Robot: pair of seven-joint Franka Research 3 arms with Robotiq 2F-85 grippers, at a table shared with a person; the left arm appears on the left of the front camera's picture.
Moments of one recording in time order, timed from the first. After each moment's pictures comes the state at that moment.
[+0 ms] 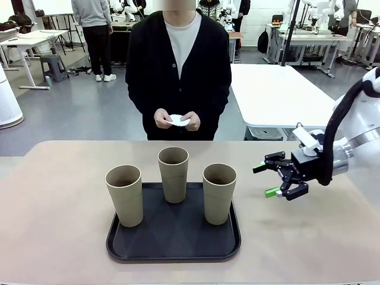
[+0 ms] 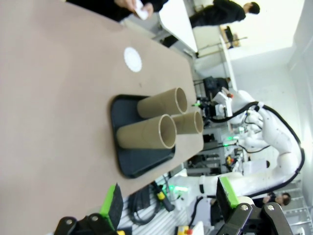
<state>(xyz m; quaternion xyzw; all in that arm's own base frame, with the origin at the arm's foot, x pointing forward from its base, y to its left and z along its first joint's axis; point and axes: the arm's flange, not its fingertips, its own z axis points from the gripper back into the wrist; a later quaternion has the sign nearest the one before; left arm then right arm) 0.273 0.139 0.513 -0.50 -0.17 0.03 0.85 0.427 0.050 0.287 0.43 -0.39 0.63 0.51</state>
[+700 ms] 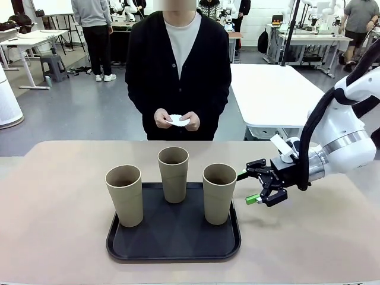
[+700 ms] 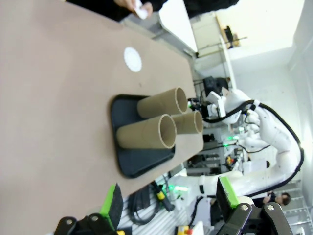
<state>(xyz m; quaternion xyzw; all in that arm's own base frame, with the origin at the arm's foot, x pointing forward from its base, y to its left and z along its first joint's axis) 0.273 0.139 0.513 -0.50 -0.17 0.03 0.85 0.427 0.096 0.267 0.44 -0.38 0.63 0.52</state>
